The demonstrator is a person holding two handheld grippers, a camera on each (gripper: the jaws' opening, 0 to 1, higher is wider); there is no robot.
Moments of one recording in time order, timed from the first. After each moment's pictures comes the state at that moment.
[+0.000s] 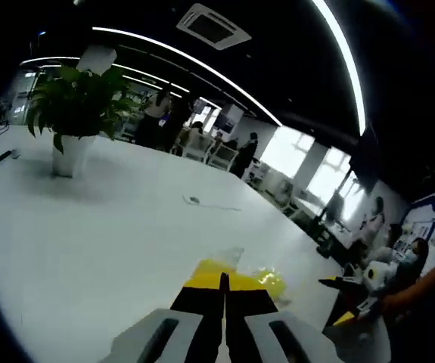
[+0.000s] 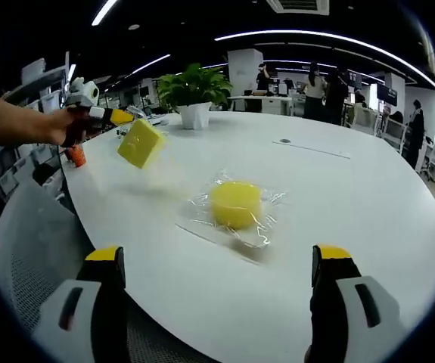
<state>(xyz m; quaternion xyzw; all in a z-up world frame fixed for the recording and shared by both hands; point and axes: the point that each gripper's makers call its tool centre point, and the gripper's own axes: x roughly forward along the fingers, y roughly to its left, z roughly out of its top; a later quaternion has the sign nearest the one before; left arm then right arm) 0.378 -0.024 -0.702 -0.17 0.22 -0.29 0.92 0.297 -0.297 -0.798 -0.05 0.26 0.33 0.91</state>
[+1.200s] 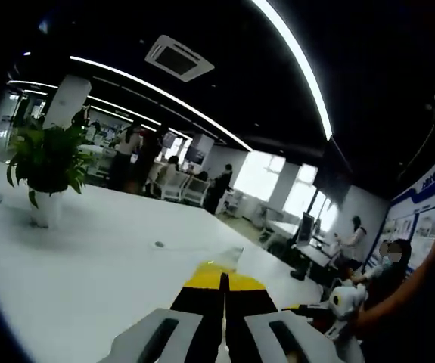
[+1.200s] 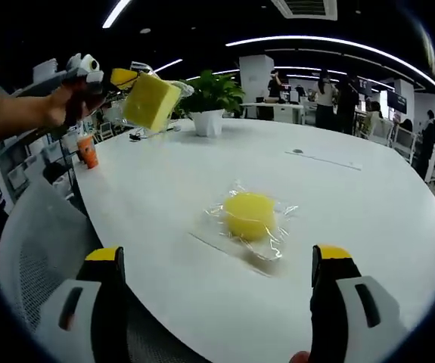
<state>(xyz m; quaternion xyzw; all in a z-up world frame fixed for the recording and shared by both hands) 0.352 -0.062 -0.605 -0.17 0.11 -0.35 0.91 0.293 -0.277 -0.774 -0.05 0.20 0.38 0.90</state>
